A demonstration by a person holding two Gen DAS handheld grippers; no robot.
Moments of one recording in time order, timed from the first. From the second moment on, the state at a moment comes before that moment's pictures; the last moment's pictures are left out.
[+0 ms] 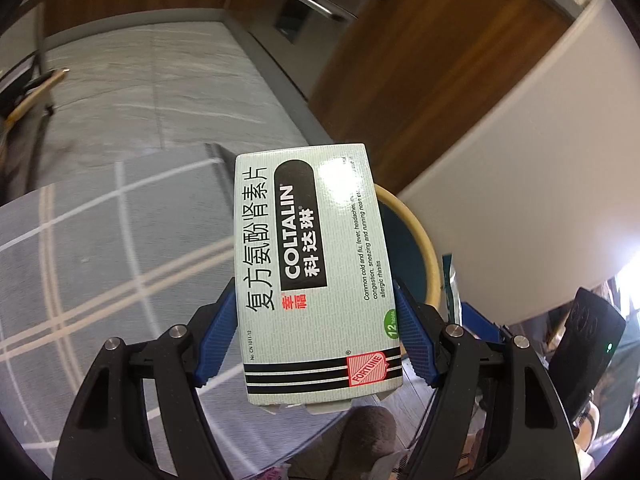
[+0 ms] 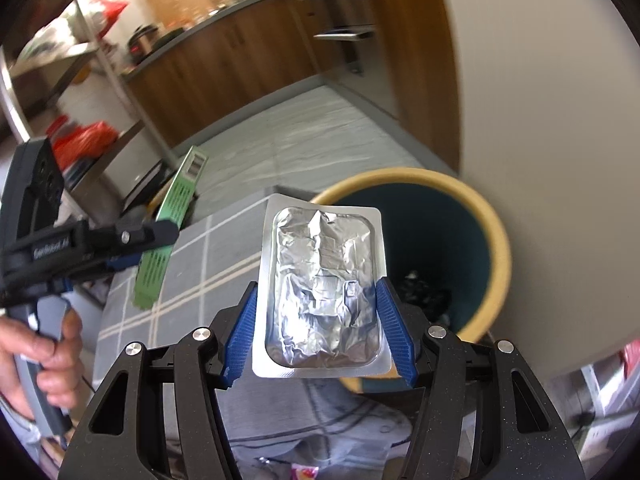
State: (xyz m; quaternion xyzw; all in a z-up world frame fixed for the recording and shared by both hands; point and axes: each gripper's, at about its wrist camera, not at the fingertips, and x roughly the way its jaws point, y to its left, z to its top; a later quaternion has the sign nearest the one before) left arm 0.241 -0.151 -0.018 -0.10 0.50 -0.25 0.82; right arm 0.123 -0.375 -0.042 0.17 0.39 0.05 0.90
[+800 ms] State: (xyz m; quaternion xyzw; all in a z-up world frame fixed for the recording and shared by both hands) left arm 0.285 -0.240 -0.084 -0.08 0.57 -0.30 0.76; right arm 0.133 -0.412 -0.073 0.23 0.41 -0.01 0.88
